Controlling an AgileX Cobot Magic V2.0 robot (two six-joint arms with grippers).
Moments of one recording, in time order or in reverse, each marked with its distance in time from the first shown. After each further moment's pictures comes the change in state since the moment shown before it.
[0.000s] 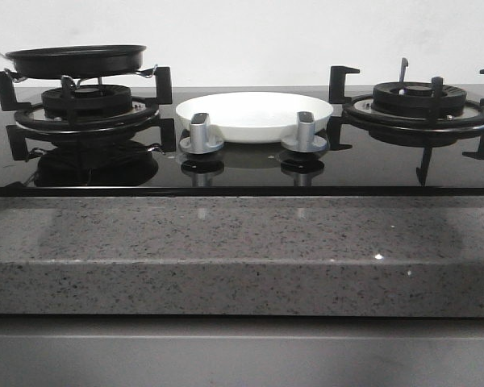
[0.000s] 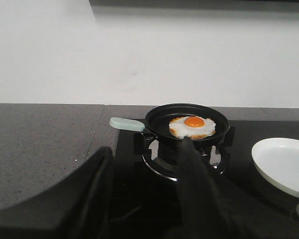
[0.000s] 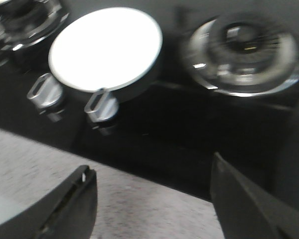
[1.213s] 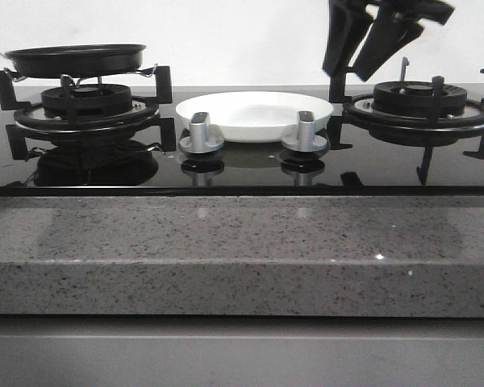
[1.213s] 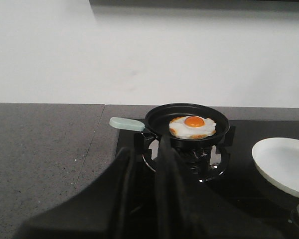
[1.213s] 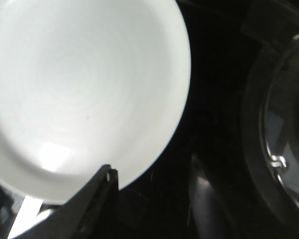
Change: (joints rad) left arm 0.000 0.000 0.000 0.000 0.000 0.000; right arm 0.190 1.042 -0.855 -0.170 0.236 0.165
